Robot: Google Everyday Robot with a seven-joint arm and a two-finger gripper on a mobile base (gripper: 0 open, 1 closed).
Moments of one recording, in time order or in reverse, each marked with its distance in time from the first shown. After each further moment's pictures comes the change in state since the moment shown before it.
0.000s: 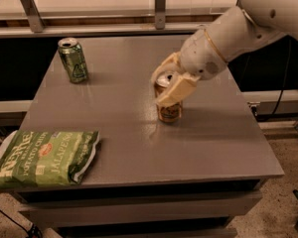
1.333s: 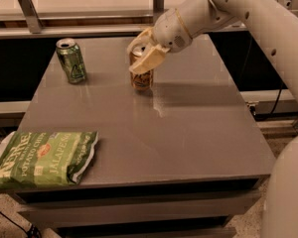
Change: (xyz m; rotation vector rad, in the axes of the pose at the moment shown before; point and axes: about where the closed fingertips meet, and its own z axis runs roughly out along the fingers) arm -0.036 -0.110 0.033 0.031 -0.151 -0.074
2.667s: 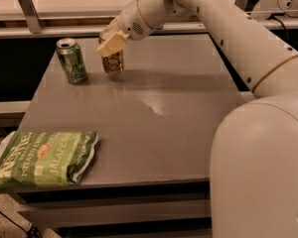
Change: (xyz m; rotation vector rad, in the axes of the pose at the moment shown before) arm -0.042 -0.081 0.069 0.119 -0.019 0.135
